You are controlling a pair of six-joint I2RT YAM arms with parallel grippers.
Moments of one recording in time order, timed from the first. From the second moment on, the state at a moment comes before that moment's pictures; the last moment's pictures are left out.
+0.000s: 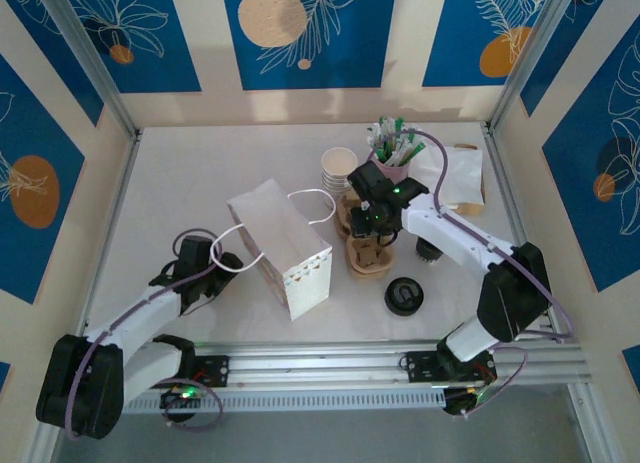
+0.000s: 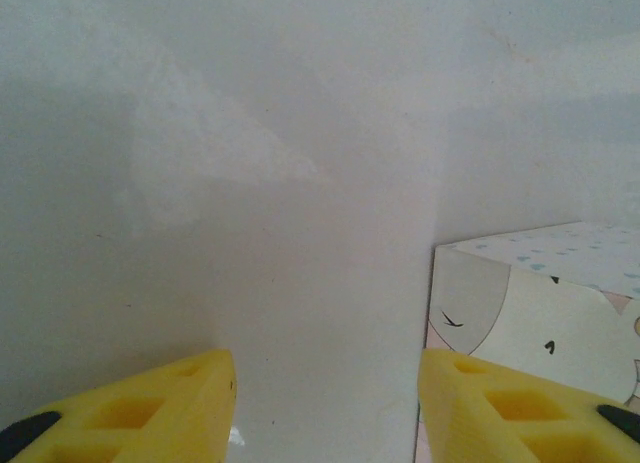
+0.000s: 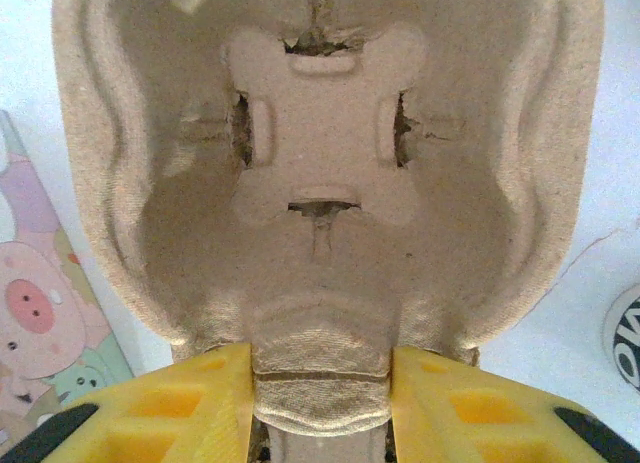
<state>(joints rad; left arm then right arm) -0.25 1.03 0.34 -0.23 0.15 -1.01 0.61 1.55 1.26 -0.94 0.10 0.44</state>
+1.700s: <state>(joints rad) -0.35 1.39 0.41 0.18 0.20 -1.04 0.57 1.19 1.43 -1.17 0.13 0.56</state>
